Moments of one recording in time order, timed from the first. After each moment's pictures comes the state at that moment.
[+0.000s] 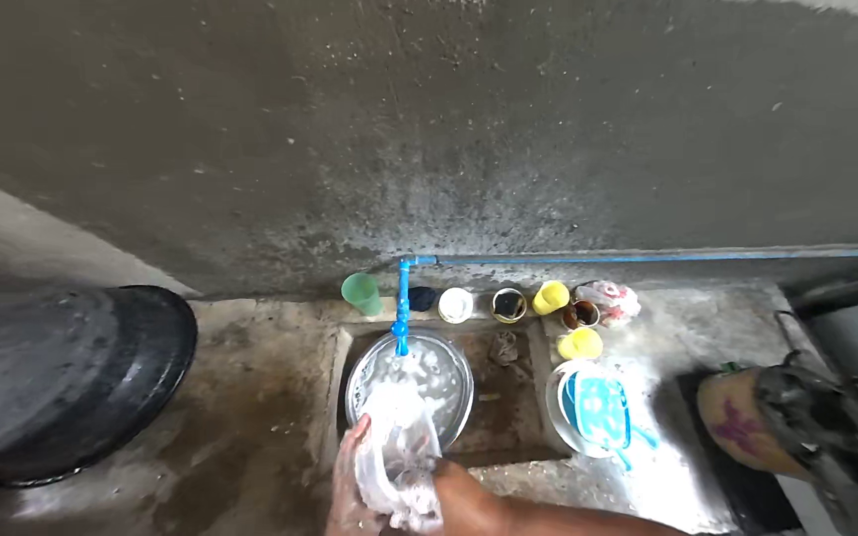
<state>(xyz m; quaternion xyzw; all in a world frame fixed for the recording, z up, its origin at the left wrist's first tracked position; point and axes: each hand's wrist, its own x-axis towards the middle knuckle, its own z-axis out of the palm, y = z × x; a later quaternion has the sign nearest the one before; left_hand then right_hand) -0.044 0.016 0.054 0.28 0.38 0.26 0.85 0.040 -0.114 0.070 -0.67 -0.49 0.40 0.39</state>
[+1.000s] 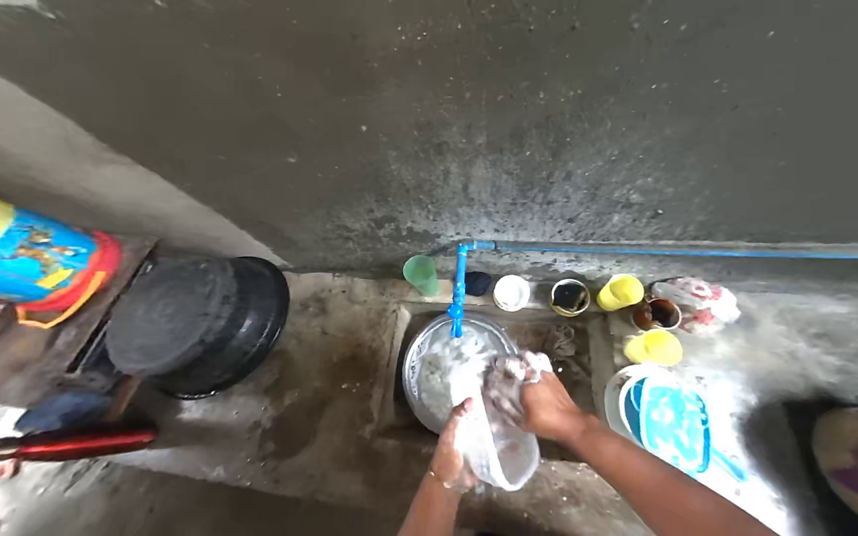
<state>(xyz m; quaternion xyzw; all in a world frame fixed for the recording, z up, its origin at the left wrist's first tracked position) -0.019 -0.023 0.057 0.30 0.37 0.16 0.87 0.142 -0.105 0.040 -0.76 -0.54 0.30 0.21</state>
